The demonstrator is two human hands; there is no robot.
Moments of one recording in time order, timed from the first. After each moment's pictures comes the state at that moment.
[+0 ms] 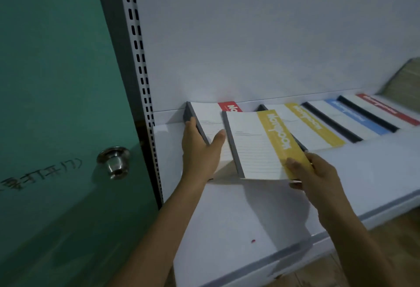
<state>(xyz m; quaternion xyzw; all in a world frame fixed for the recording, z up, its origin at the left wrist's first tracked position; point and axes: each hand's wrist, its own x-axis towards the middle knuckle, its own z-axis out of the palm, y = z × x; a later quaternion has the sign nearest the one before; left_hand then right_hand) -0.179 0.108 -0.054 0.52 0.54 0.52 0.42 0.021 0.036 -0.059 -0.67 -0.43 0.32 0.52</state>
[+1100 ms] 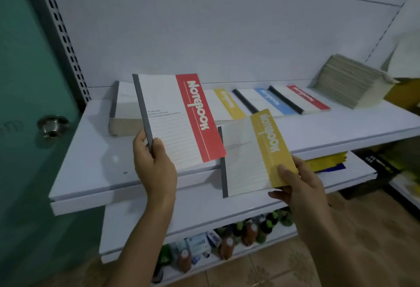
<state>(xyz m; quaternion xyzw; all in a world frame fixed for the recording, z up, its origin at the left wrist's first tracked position) -0.011 -0.051 -0.073 0.38 0.56 0.69 0.25 0.212 -0.117 -0.062 -0.57 -0.36 0.42 0.62</state>
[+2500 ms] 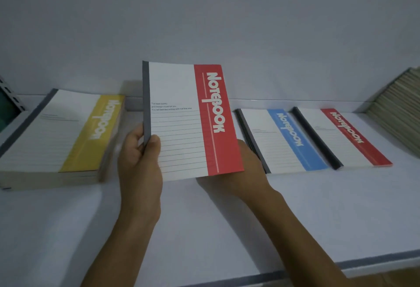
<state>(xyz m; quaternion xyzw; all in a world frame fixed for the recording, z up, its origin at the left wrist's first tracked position) 0.077 0.117 -0.059 0.35 0.51 0.71 0.33 0.230 0.156 -0.064 -0.54 -0.74 0.27 0.30</state>
